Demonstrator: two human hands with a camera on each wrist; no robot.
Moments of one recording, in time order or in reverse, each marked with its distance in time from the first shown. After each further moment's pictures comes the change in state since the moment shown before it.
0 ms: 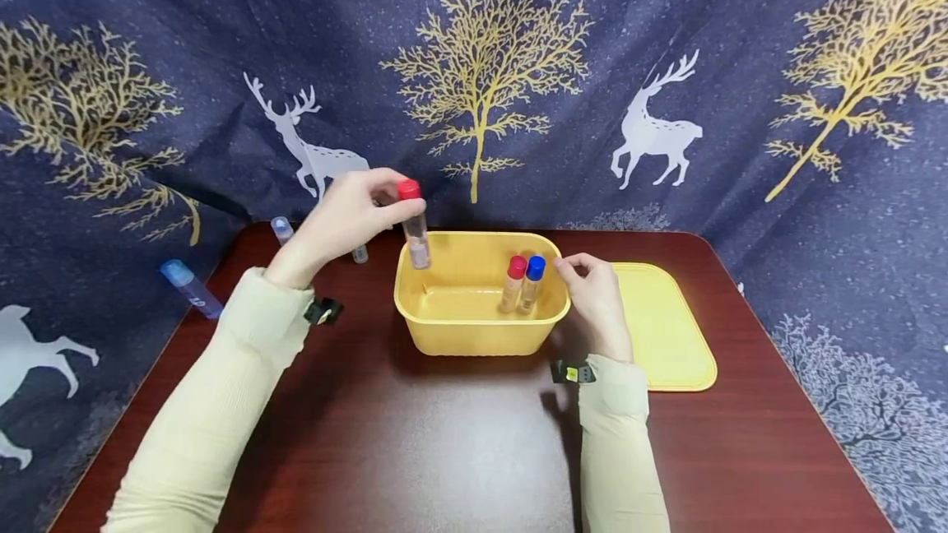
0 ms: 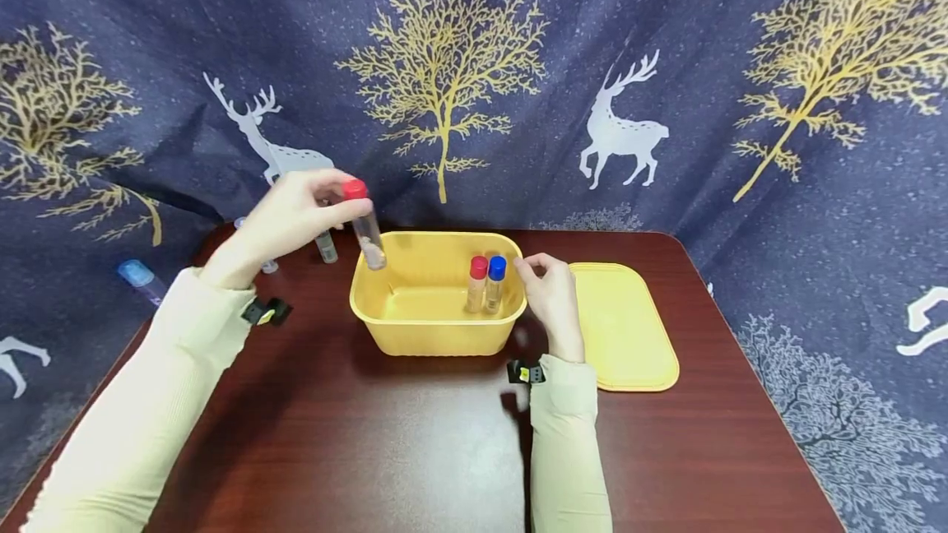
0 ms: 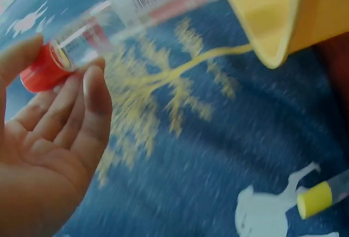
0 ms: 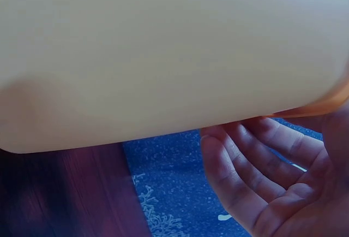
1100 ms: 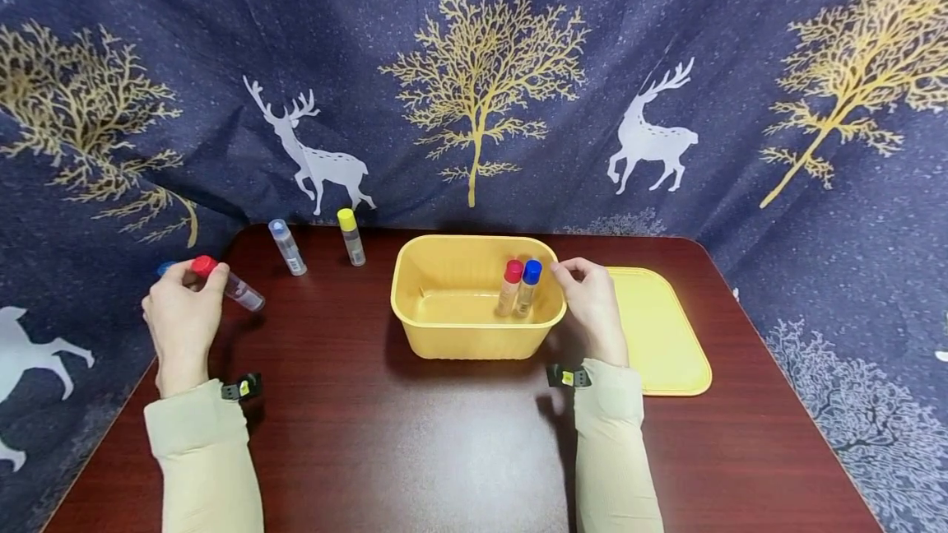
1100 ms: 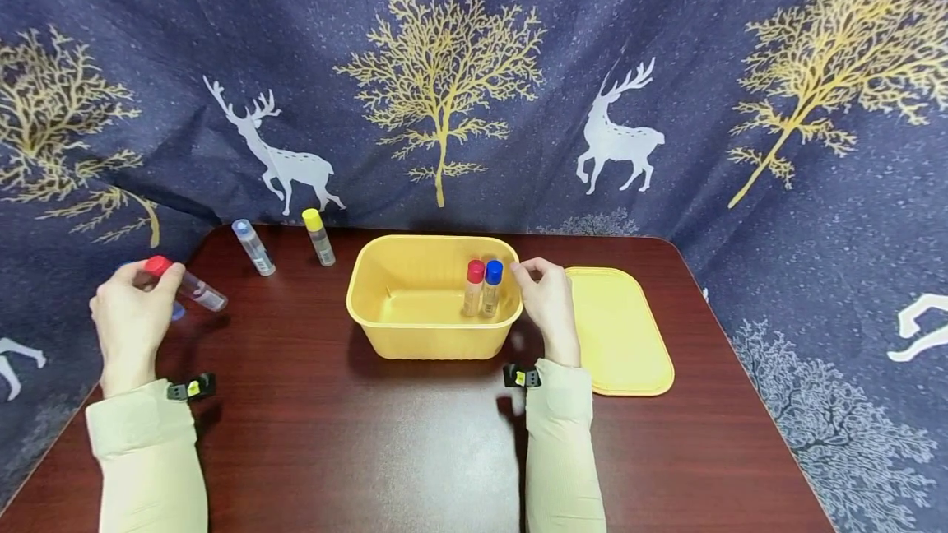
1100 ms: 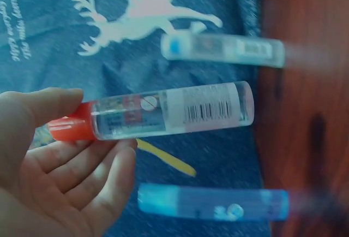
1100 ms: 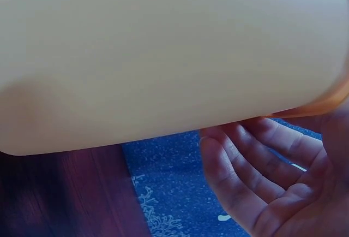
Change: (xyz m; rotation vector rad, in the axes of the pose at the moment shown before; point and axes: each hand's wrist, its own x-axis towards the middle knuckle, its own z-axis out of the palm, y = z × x) left_hand -0.147 -0.149 -0.039 0.172 0.654 -0.669; right_hand -0.002 -0.002 0.000 -0.023 0.008 0.010
